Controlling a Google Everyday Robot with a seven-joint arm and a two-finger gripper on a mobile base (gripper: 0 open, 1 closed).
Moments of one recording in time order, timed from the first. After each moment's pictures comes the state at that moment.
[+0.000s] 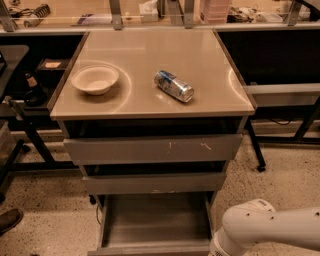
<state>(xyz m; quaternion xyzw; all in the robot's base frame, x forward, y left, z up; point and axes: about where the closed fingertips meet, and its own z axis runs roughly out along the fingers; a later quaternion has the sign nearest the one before) 0.305 -0.163 0.451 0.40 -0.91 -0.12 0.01</state>
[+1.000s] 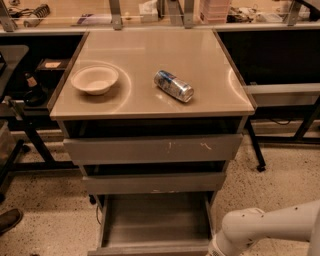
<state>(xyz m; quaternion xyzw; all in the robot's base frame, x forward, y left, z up) 0.313 -0.167 0.377 0.35 -0.92 -0.16 0.02</state>
